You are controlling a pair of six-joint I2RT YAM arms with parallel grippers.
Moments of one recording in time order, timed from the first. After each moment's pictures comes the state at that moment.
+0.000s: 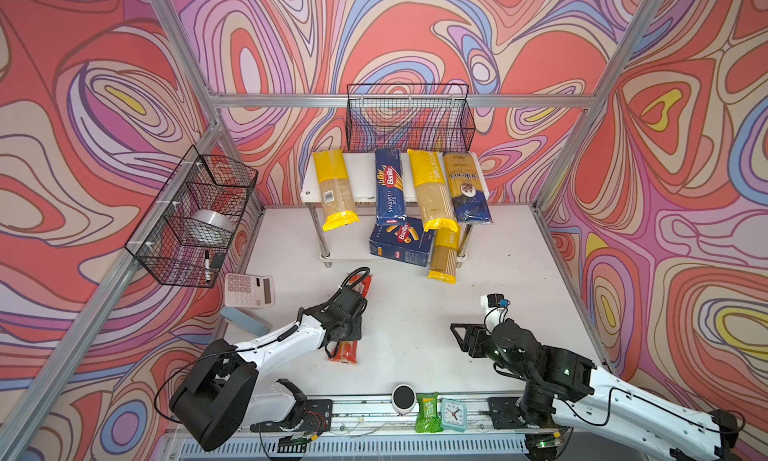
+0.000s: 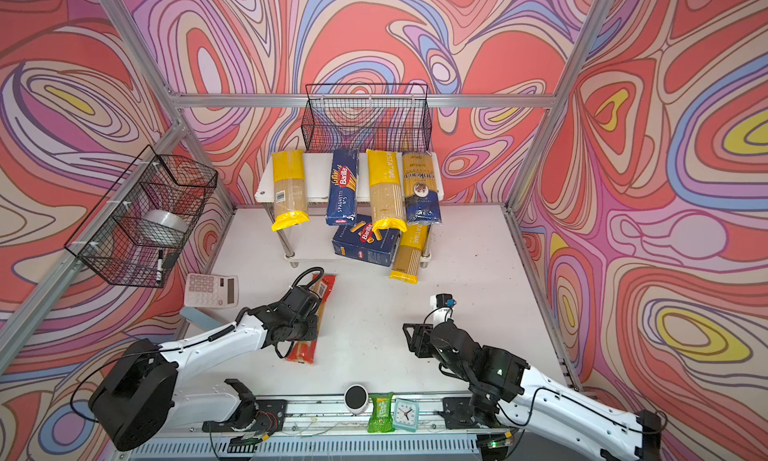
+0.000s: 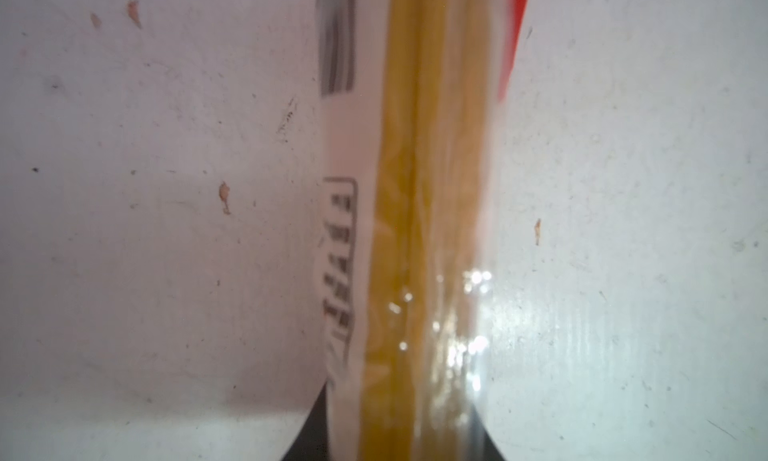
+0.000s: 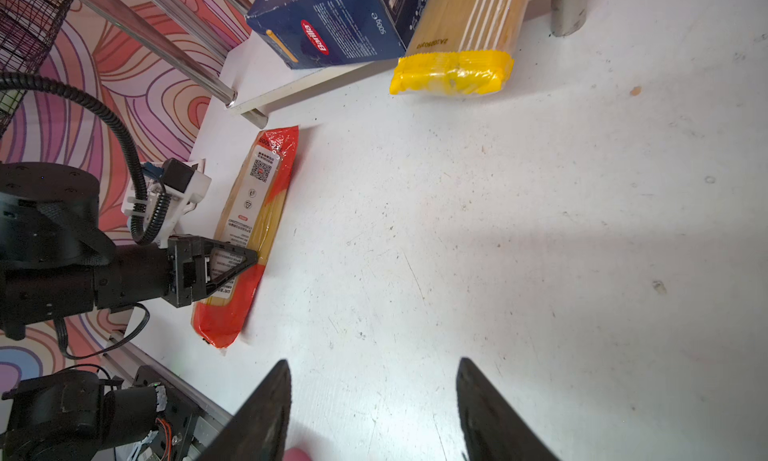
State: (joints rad) left arm -0.62 1.28 0.58 -0.48 -0.12 -0.60; right arm 1.01 0.55 0.48 -0.54 0.31 0.90
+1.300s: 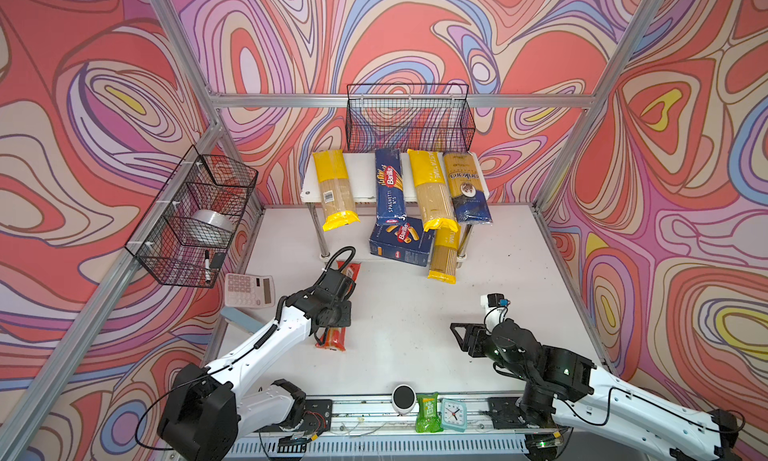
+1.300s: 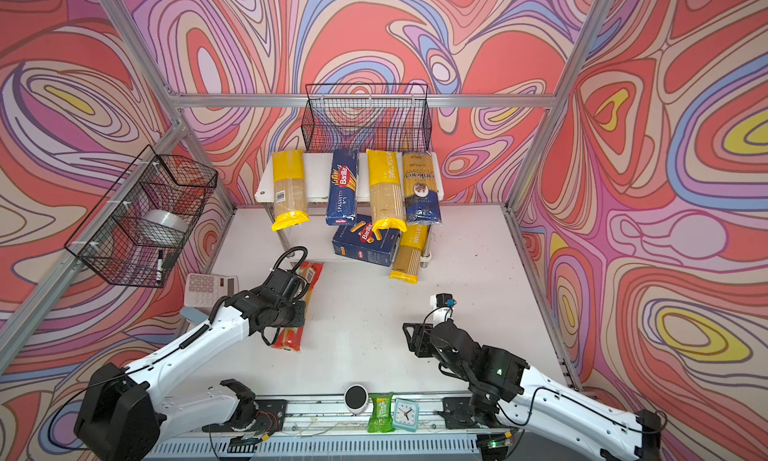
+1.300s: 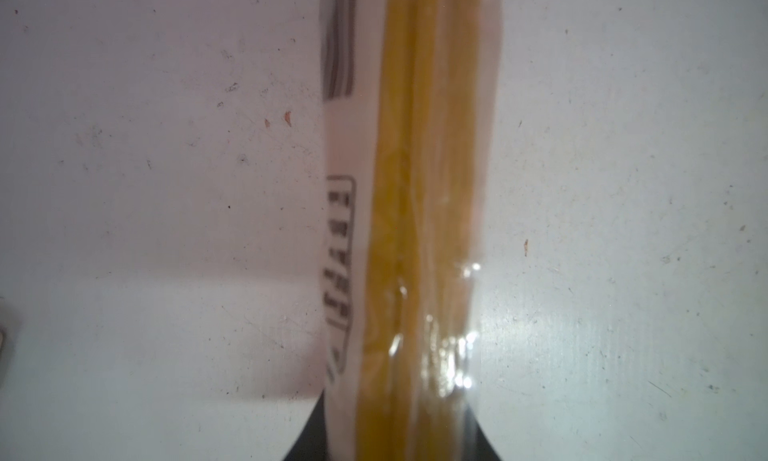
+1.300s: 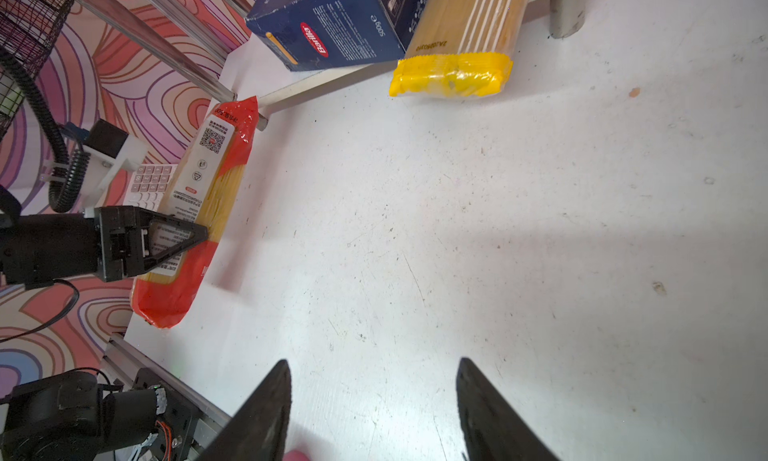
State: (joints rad) left arm -0.49 1.19 0.78 -0.74 -0.14 -0.47; right arm 1.01 0.56 0.48 -0.53 0.32 0.91
